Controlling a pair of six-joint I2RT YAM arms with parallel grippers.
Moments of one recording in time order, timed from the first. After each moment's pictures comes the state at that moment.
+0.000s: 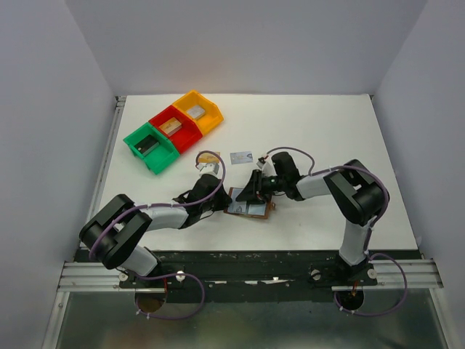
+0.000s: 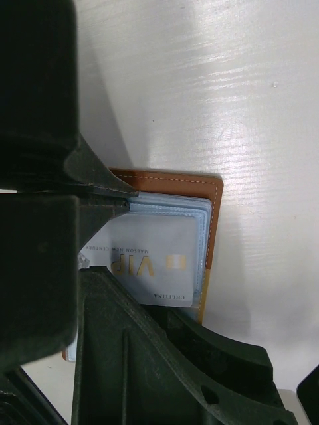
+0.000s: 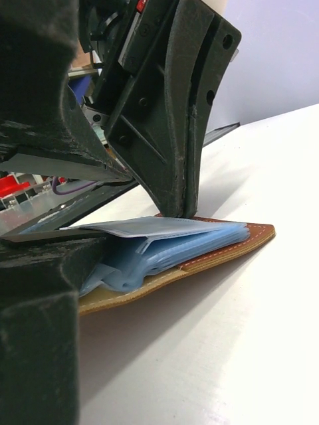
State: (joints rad) left arm -0.72 1.48 0.48 0.35 -0.04 -0.79; right arm 0.56 1.89 0.78 0.42 -0.80 0.98
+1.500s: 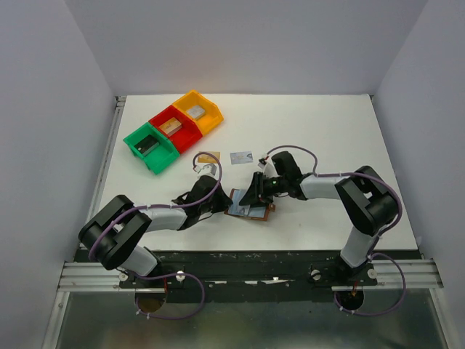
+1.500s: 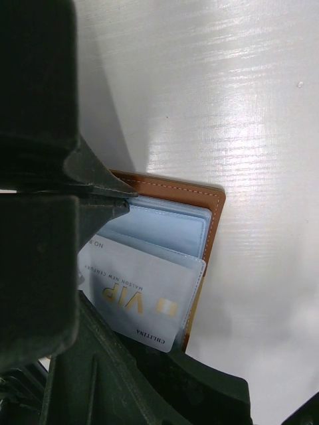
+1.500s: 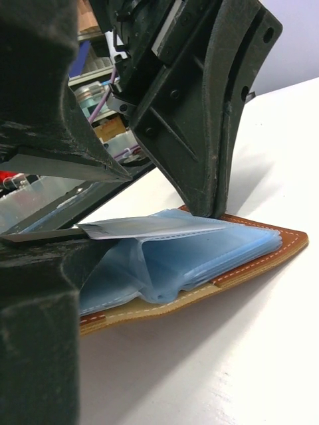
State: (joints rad) left arm -0.71 1.47 0.46 0.37 -0.03 -0.87; right arm 0.58 1.78 0.80 0.18 -0.74 0.85
